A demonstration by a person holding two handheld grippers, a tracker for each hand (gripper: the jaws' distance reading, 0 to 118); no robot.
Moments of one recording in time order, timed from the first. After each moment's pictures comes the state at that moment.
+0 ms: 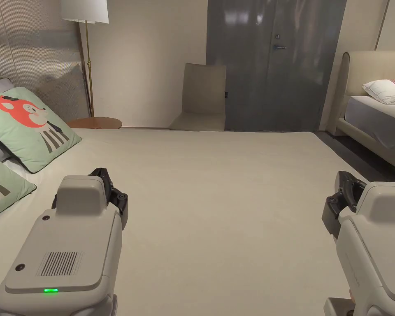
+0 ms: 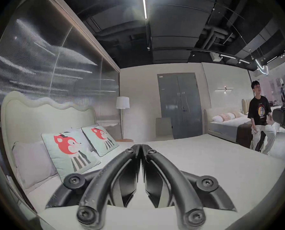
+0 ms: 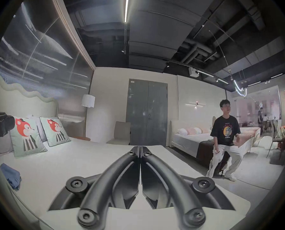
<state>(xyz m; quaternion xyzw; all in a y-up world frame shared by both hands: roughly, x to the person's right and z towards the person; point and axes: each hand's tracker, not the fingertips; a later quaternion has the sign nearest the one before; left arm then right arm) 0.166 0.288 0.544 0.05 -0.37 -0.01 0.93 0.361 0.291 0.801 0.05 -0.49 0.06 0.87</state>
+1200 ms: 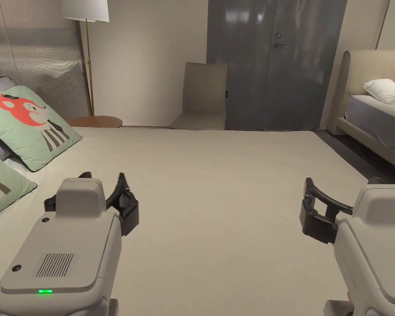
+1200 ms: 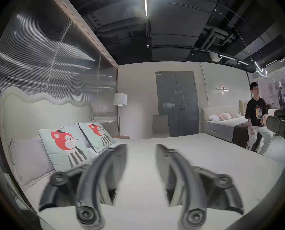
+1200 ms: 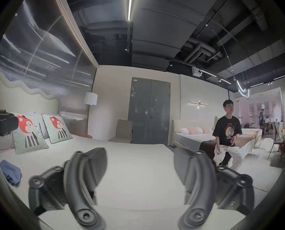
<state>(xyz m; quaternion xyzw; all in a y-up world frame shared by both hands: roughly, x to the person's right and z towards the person) 0.163 0.287 0.545 0.04 -0.39 0.00 0.92 0.360 0.288 0.801 0.04 -0.48 0.06 0.87</state>
